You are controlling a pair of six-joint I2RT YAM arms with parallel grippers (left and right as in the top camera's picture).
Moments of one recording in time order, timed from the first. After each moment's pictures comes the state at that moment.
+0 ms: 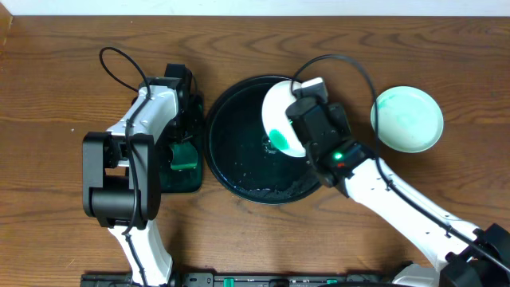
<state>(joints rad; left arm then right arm) -0.07 2.01 1.36 -0.96 -0.17 -0.56 0.68 1.52 1.03 -0.31 0.67 0.05</state>
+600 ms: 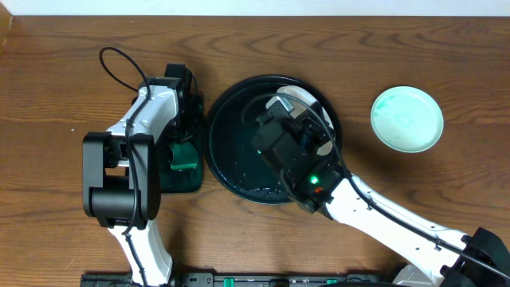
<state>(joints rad) -0.07 2.01 1.36 -0.96 -0.17 -0.56 0.88 1.52 1.03 -0.22 1.10 -0.44</state>
